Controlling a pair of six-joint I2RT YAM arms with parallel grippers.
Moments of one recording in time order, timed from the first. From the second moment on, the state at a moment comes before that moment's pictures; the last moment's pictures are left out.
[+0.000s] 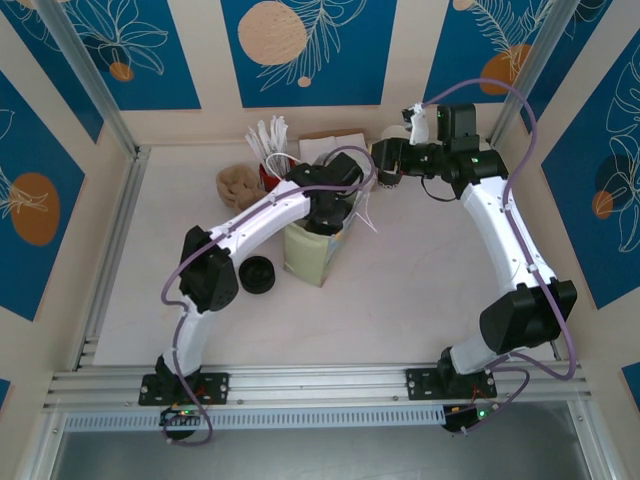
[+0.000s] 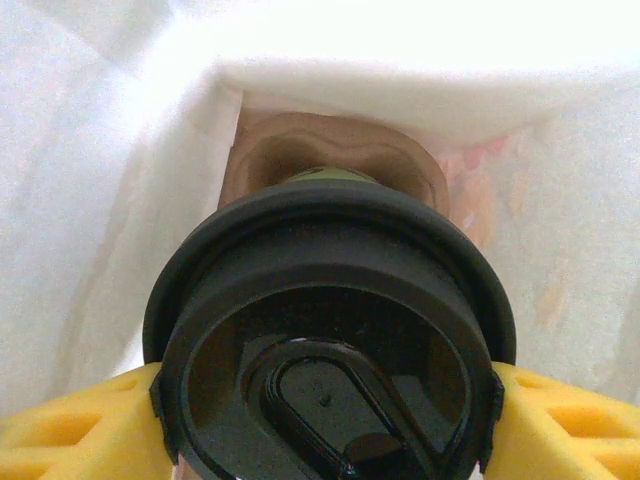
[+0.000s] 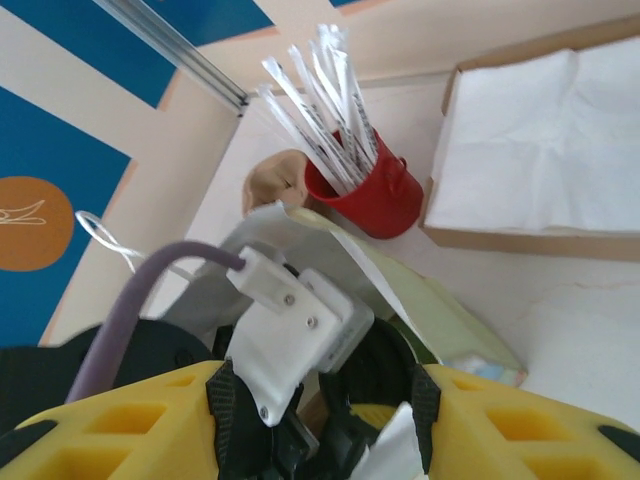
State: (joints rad) left arm -0.79 2.16 2.12 -1.14 -0.22 -0.47; right arm 0.18 1.52 1.62 -0.74 -0.60 0.32
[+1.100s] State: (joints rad) left arm -0.71 2.33 2.36 -1.27 -0.09 -0.49; right arm 0.27 1.53 1.55 -0.85 -0.60 0.30
